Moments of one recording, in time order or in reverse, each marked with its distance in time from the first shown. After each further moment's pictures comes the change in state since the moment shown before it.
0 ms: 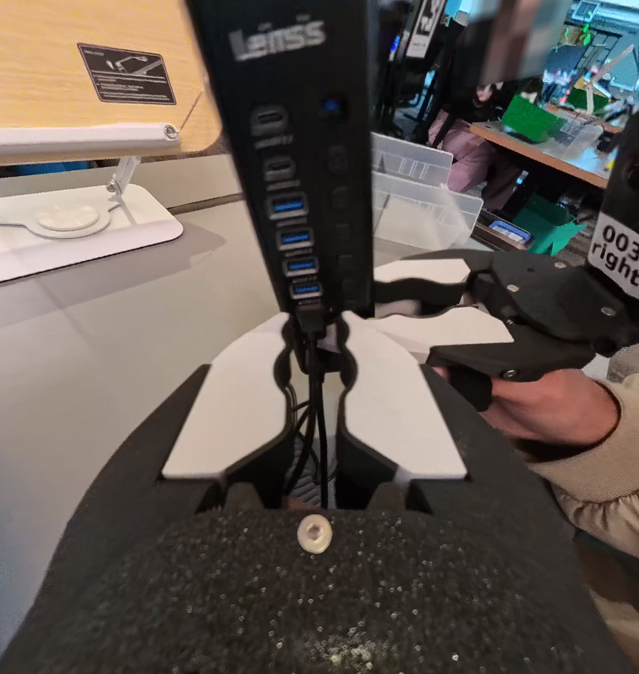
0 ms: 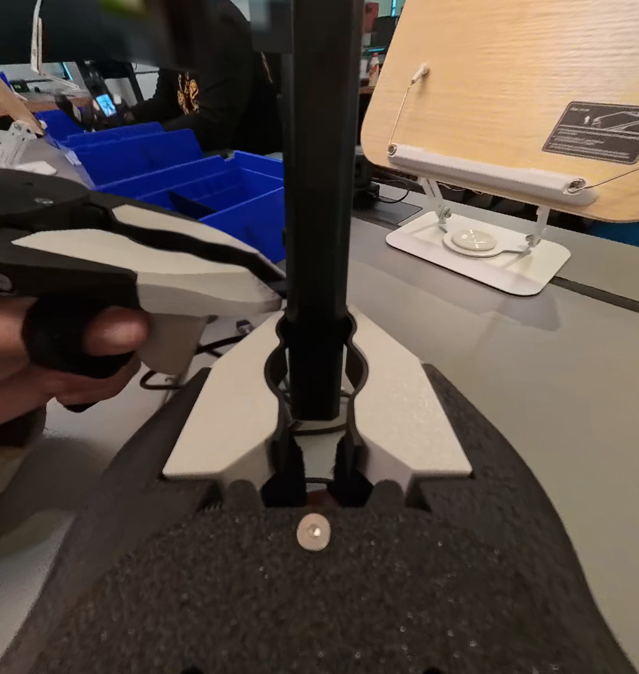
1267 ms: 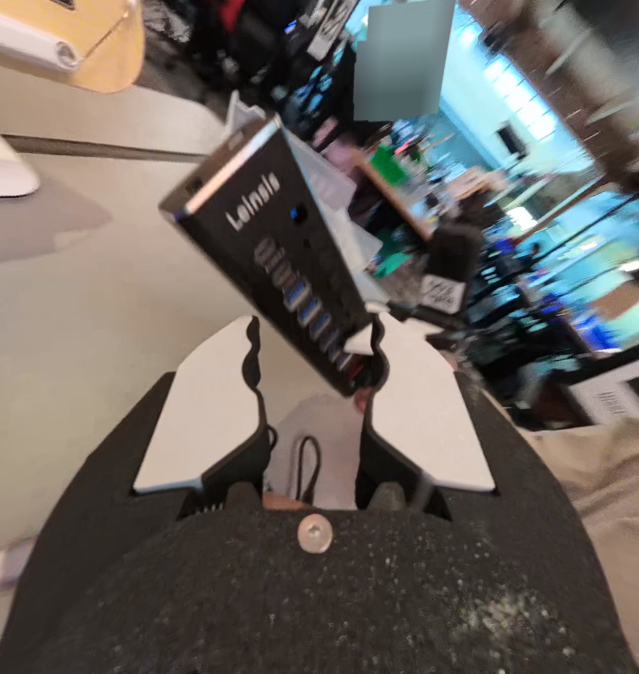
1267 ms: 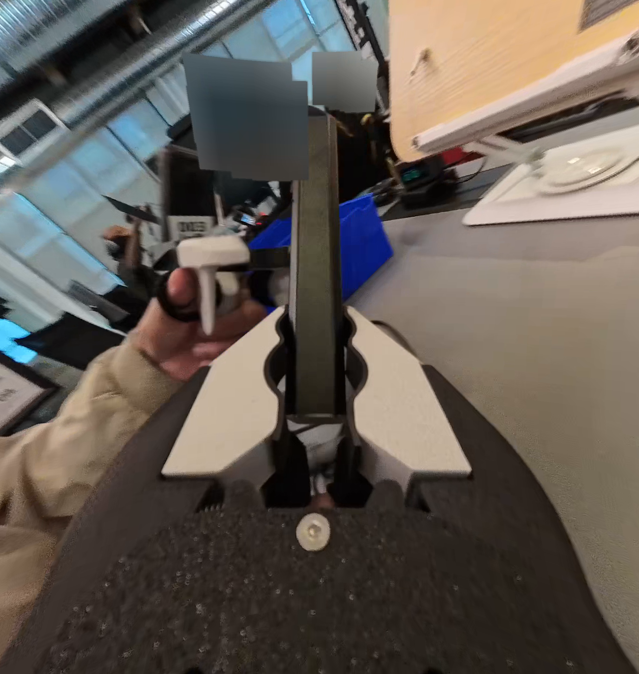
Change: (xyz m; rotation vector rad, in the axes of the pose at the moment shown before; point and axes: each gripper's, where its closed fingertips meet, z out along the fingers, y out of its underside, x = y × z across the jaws) left arm -0.008 -0.036 0.030 -0.039 0.403 -0.405; right arm 0.029 -0.011 -0.020 0.098 -0.338 0.532
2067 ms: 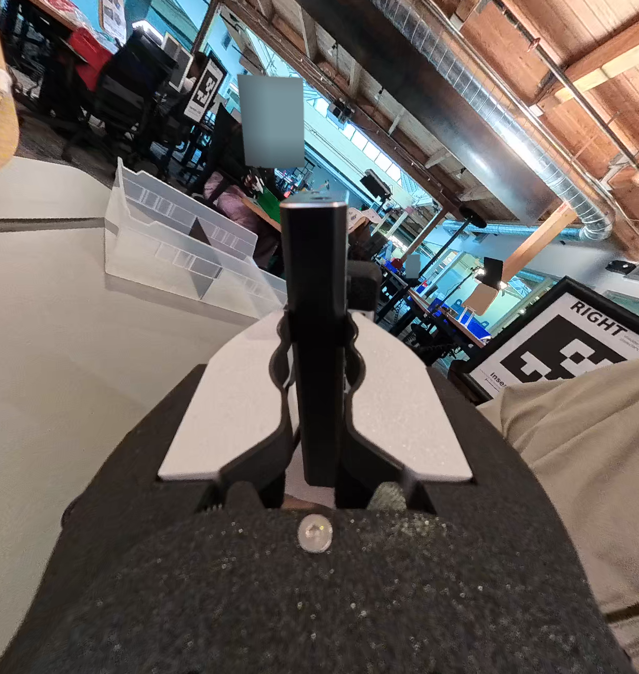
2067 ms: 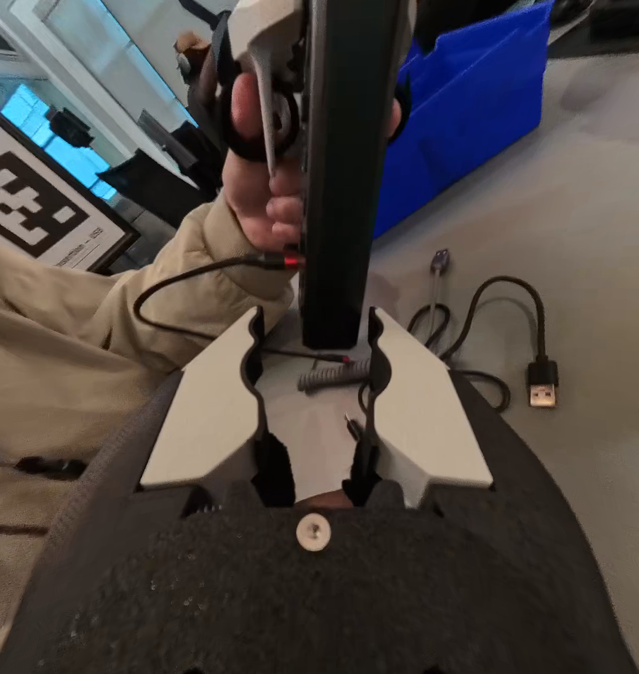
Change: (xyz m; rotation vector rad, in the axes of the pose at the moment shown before) left arm 0.034 -0.027 -0.010 0.103 0.314 0.042; right arm -0.041 0.056 -0.010 -0.407 -0.267 -0.071
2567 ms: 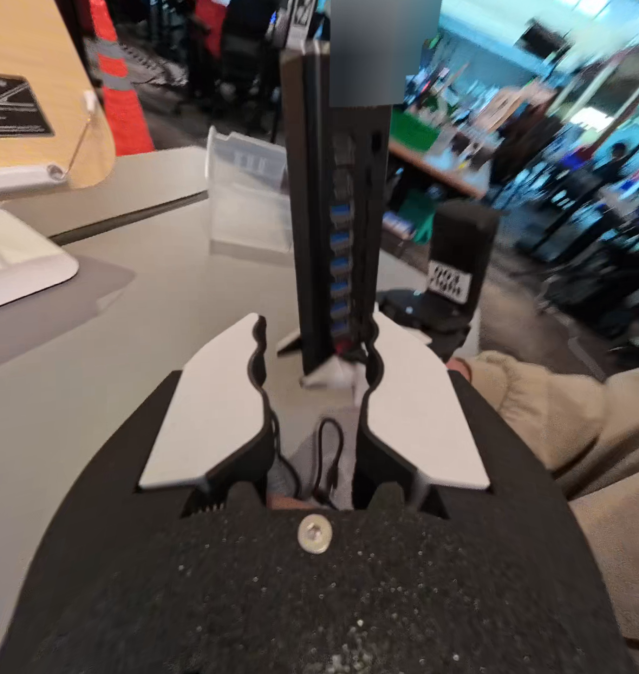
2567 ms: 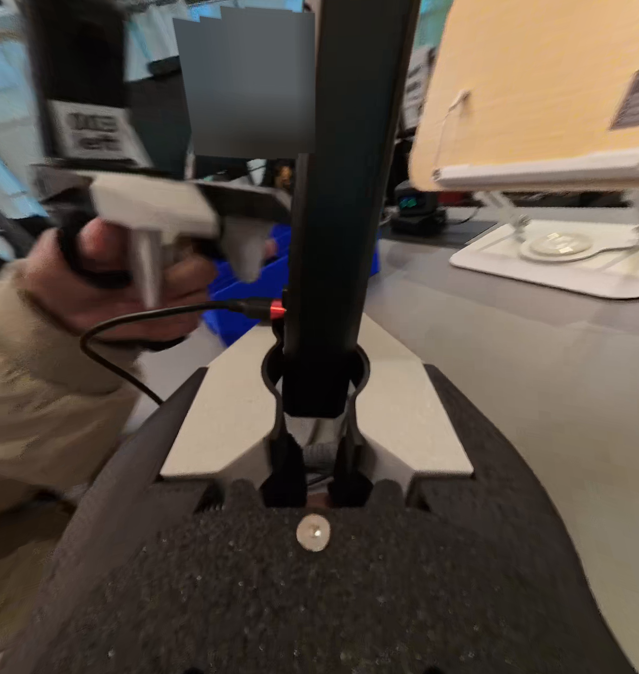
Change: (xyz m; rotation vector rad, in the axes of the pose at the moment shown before) left arm 0.015 0.032 -0.009 -0.232 -0.399 0.302; right arm 0.028 -0.048 -0.002 0.361 0.390 -0.227
